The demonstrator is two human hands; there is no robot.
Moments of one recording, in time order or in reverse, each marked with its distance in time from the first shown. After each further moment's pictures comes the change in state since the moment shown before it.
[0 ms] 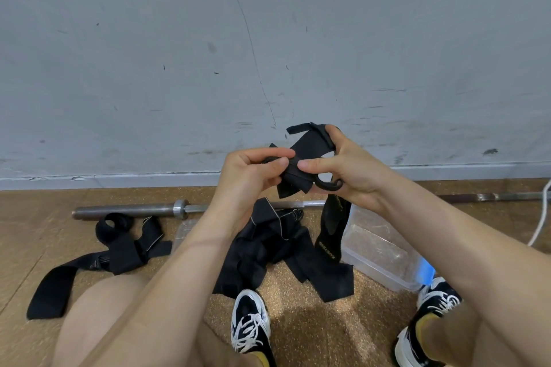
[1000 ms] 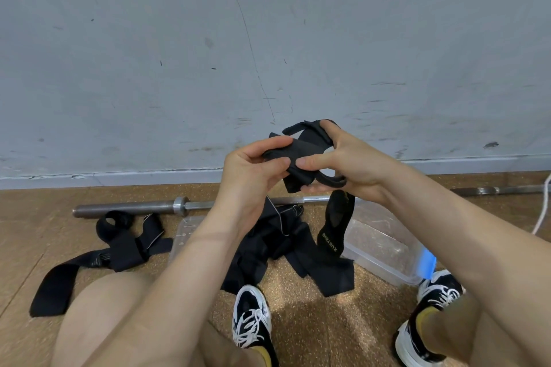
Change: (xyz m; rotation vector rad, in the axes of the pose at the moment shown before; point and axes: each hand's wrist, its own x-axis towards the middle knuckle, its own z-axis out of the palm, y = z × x) left_hand -0.003 -0.004 0.012 -0.183 0.041 0.010; right_hand -0.002 -0.007 0.000 -0.104 -0.008 0.047
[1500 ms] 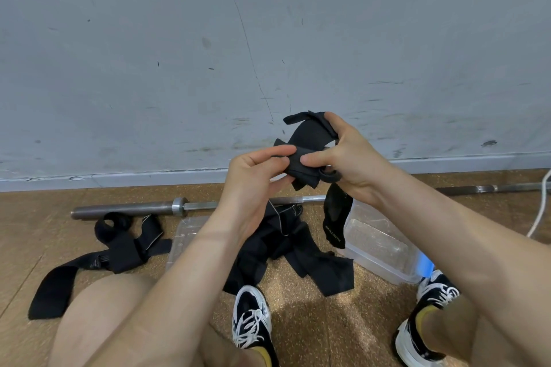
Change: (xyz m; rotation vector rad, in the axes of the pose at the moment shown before) left_hand -0.002 -0.004 0.002 0.048 -0.005 -0.096; right_hand 0.006 0.008 0.003 -0.035 0.166 -0.194
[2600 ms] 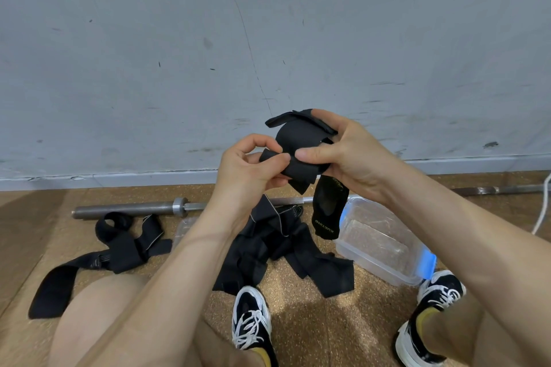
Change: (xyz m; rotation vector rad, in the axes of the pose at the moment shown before) left_hand 0.000 0.009 -0.008 0.129 -0.006 0.133; right_hand -0.006 -0.012 -0.003 0.123 -0.153 -0.005
